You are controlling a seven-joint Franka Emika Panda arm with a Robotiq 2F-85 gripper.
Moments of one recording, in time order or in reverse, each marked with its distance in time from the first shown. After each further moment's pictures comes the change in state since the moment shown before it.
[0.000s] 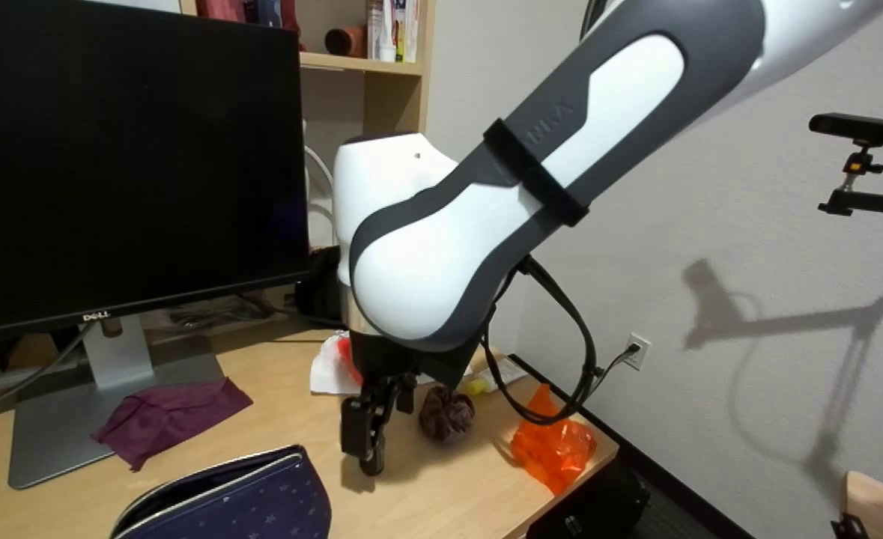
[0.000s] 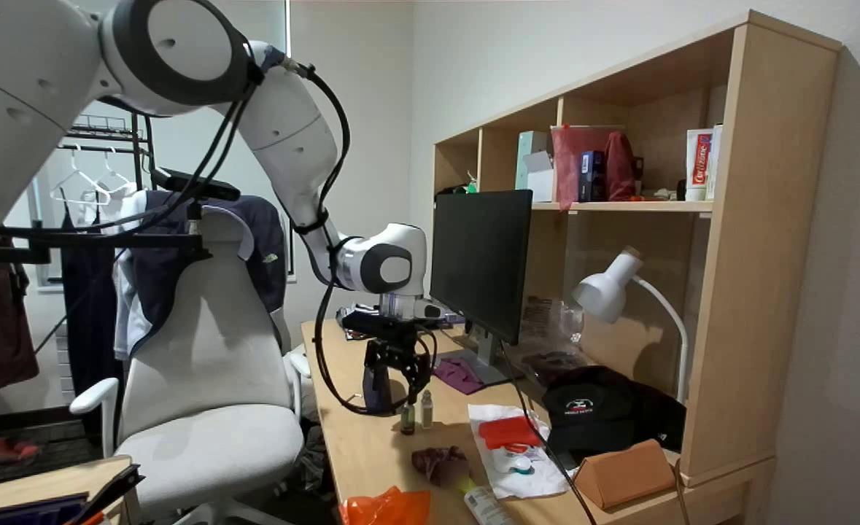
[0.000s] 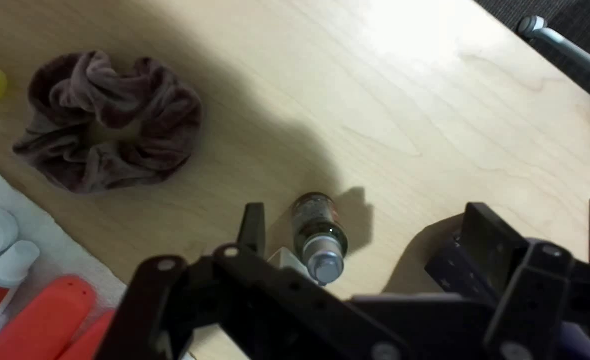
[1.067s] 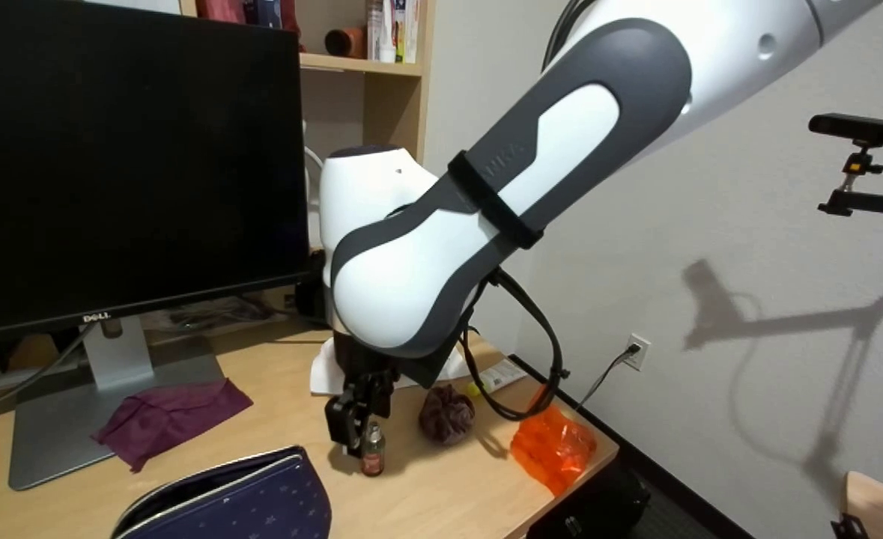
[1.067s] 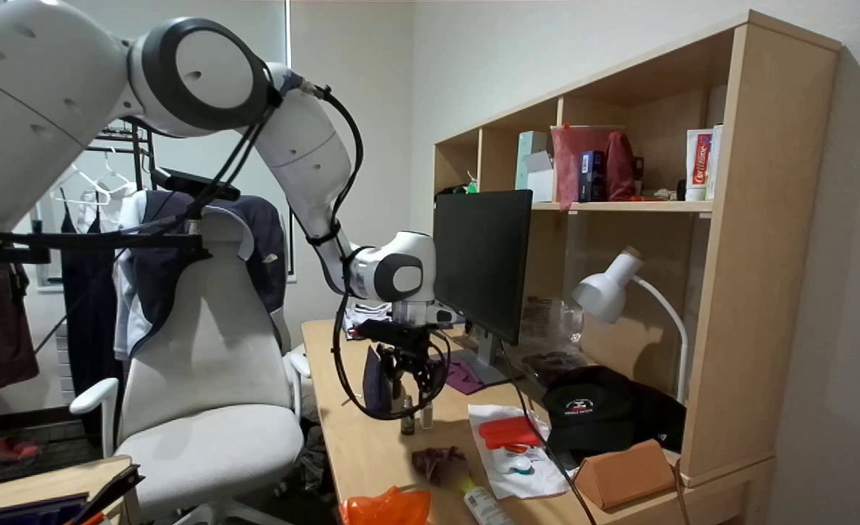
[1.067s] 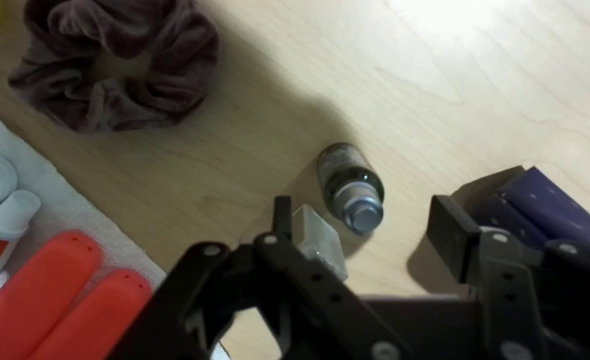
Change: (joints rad) arm -0.003 0.087 -0.007 0.099 -0.024 0.032 -0.006
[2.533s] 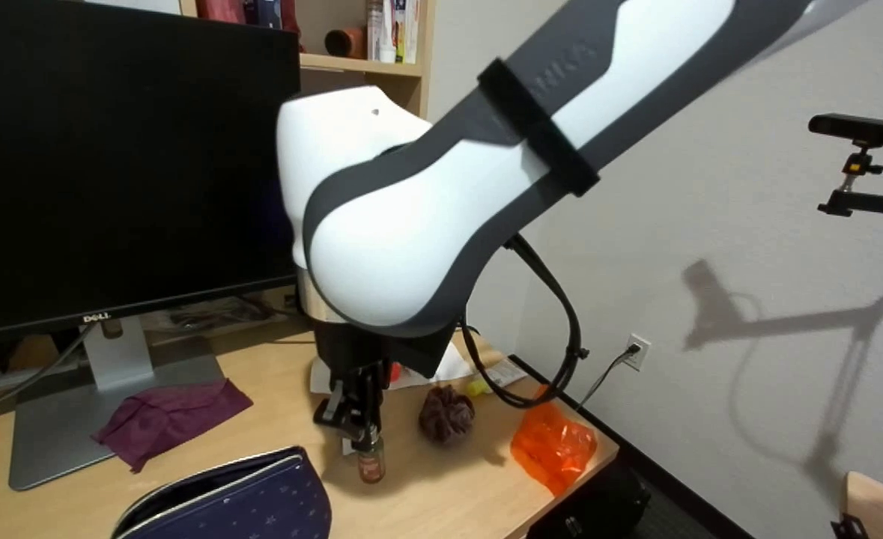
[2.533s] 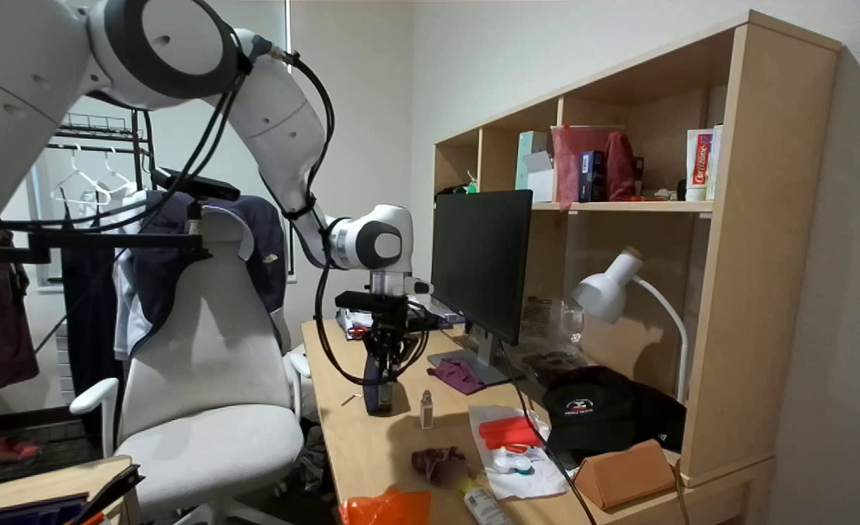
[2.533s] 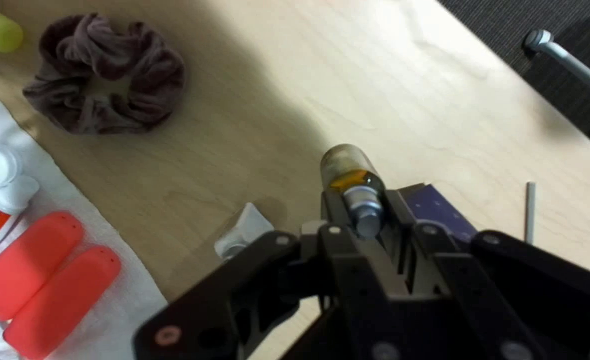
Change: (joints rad) arm 0.076 -0.133 0.007 -0.054 -0.038 -0.128 0.050
